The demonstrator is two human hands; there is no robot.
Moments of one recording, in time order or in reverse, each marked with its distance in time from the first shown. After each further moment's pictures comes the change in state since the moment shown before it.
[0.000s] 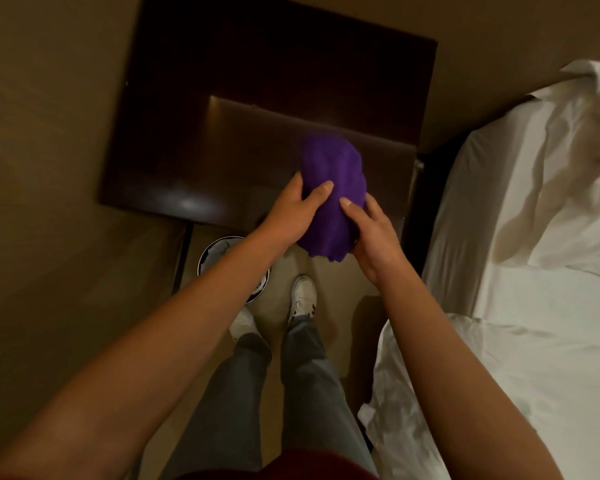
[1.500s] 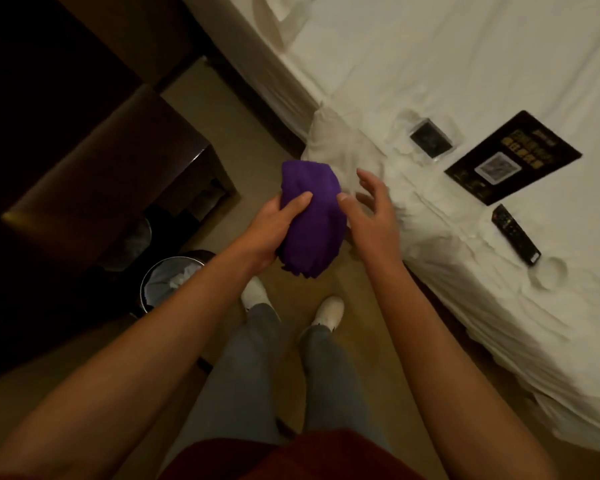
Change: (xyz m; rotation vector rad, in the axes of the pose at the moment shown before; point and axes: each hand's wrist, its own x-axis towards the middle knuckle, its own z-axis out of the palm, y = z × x) left_hand -0.175 -0.116 0.151 0.352 -0.802 -0.480; right_hand -0.260 0.196 -0.113 0.087 1.071 -0.184
